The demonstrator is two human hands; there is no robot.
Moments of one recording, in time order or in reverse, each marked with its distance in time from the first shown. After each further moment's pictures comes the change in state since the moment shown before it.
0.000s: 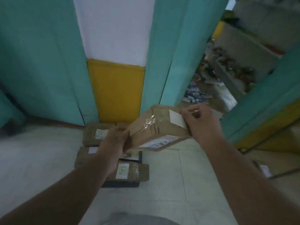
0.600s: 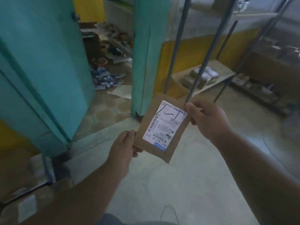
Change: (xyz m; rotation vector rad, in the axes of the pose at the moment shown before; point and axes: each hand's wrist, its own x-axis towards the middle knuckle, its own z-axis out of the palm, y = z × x) left_hand -0.185 -0.064 0.425 0.104 -0.586 0.006; right_hand -0.125 0.283 -0.367 -0.081 0.368 0.302
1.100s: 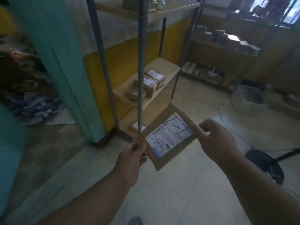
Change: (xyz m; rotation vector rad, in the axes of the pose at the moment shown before) left_hand 0.160 0.031 0.288 -0.045 -0.501 -0.239; right_hand 0.138 0.172 -0.134 -0.195 0.269 0.410
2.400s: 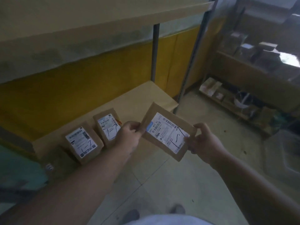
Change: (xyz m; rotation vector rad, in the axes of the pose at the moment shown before) left_hand 0.594 0.198 0.381 0.445 0.456 0.179; right_hand 0.766 0.184 0.010 0.181 -0.483 0.013
